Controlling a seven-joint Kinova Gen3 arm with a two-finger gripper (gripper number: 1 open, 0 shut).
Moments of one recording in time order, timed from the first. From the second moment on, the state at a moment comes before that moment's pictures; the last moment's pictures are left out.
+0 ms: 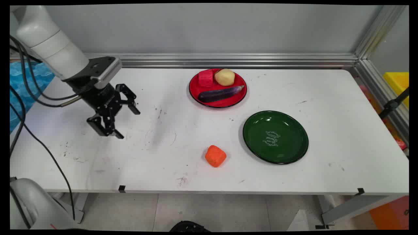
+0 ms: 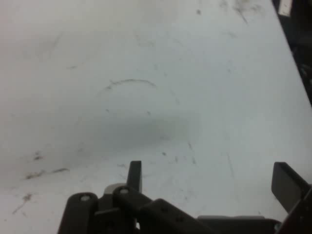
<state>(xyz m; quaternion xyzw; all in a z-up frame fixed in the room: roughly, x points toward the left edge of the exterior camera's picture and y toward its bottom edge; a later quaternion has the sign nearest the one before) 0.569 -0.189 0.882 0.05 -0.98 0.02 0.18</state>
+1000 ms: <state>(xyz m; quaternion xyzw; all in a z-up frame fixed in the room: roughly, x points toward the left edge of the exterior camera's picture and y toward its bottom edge) 0.502 -0.274 0.886 0.27 -0.93 0.08 0.22</state>
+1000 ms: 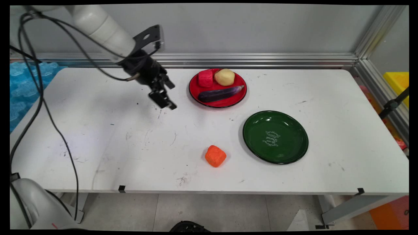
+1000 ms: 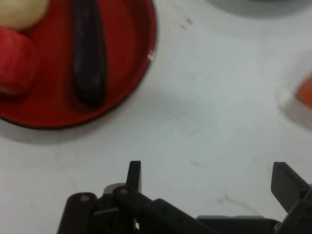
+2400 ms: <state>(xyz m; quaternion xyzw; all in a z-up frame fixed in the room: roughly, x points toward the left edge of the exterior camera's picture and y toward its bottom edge) 0.393 -0.407 0.789 0.42 -0.87 0.12 0.23</state>
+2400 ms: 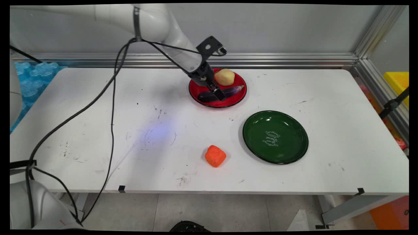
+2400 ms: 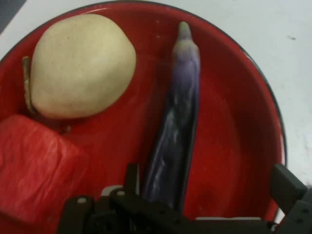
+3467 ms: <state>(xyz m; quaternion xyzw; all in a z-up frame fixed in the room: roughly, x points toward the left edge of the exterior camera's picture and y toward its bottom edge) 0.372 -0.446 0.747 0.42 -0.87 0.13 0.20</state>
